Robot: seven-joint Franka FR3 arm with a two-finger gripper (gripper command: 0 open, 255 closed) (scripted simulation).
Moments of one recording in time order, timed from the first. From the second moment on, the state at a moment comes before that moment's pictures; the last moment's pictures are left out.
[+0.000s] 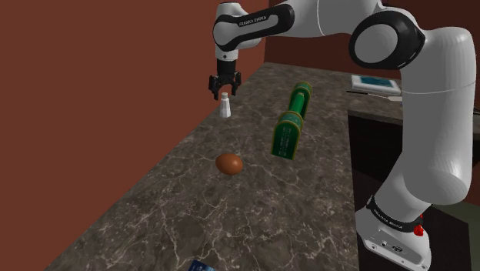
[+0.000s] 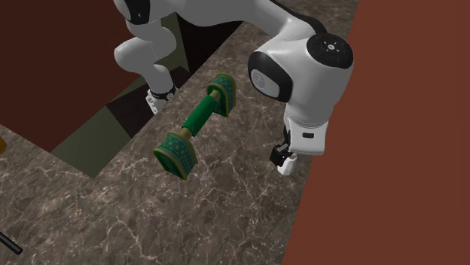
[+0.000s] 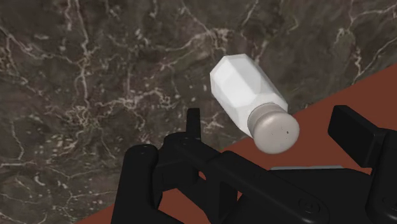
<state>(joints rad) 0.04 0.45 0.00 -1.41 0.08 1.89 0.17</state>
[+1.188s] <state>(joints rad) 0.04 0.44 0.00 -1.32 0.08 1.79 0.17</state>
